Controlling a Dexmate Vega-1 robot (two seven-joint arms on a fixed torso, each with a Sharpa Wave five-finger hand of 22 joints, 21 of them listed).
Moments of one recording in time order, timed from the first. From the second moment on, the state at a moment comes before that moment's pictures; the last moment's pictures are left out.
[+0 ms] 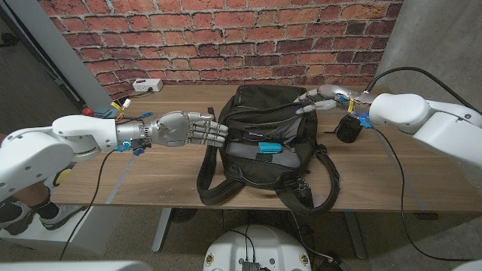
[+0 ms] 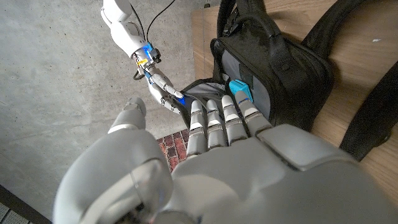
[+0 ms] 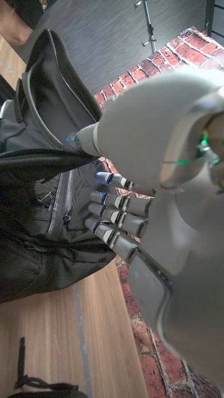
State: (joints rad) left arm 1.41 1.13 -0.26 -2.13 -1.01 0.35 -0.65; left_hand 0.62 0.11 0.37 -0.11 0.21 0.42 0.11 0.19 0.20 0.33 0.10 0.20 0.33 0.30 0.12 0.19 0.28 0.23 0.13 0.29 0.21; right arm -1.00 -1.19 -0.17 -2.27 0.38 -0.46 0.20; right_hand 1.14 0.11 0.07 -0.11 0.20 0.53 -0.05 0.18 0.23 0.48 0.02 0.18 0.35 0.40 -0.04 0.18 0.41 0.37 0.00 0.18 0.17
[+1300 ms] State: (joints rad) left arm 1.36 1.14 -0.23 -2.07 -1.04 0.38 -0.73; left_hand 0.60 0.12 0.38 -0.12 0.21 0.43 0.11 0.19 0.20 0.32 0.10 0.20 0.32 0.28 0.12 0.20 0.28 0.22 0.14 0.29 0.21; right arm -0.88 -1.39 -0.21 -2.17 0.71 -0.45 0.47; right_hand 1.14 0.11 0.08 -0.13 0.20 0.47 -0.03 0.18 0.23 0.41 0.04 0.18 0.34 0.34 -0.02 0.19 0.38 0.34 0.02 0.18 0.17
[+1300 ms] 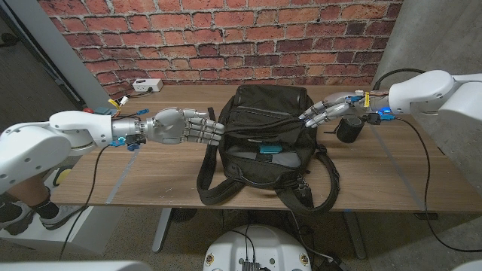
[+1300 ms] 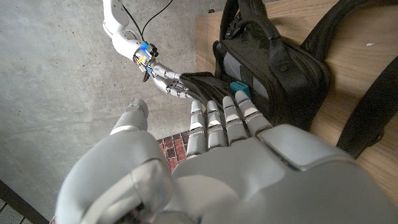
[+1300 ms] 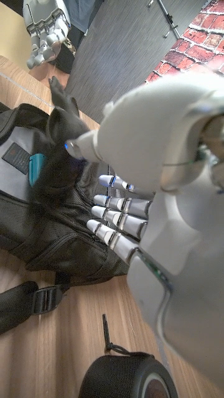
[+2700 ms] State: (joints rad) left arm 1.45 0.95 -0.31 -2.06 -1.00 0.27 -0.64; left_hand 0.59 0.14 0.39 -0.13 0.21 0.43 0.10 0.20 0.20 0.33 0.08 0.22 0.32 0.30 0.11 0.21 0.27 0.24 0.12 0.29 0.21; right arm -1.02 -1.29 -0.12 -2.06 0.78 -0.23 0.32; right_hand 1.13 0.12 0.08 -0.13 0.19 0.49 -0.04 0.20 0.23 0.42 0.02 0.20 0.33 0.35 -0.04 0.21 0.37 0.38 0.00 0.21 0.18
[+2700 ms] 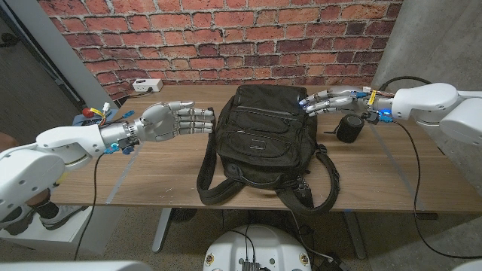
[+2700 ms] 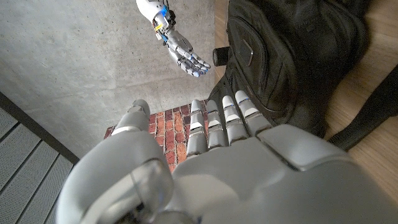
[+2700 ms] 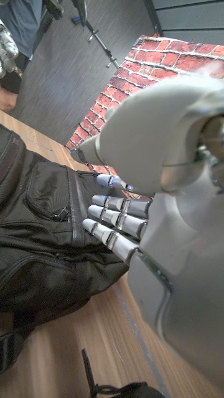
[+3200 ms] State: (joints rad) left arm 1.37 0.93 -0.21 -1.99 -0.98 0.19 -0.56; left_hand 0.57 0.14 0.40 -0.12 0.21 0.43 0.09 0.20 0.20 0.33 0.07 0.23 0.32 0.31 0.10 0.21 0.27 0.25 0.12 0.30 0.21; right arm -1.02 -1.19 -0.14 -2.01 0.76 -0.17 0.25; right_hand 1.13 0.12 0.09 -0.13 0.19 0.49 -0.04 0.21 0.23 0.42 0.02 0.21 0.32 0.35 -0.04 0.21 0.36 0.39 0.01 0.21 0.18
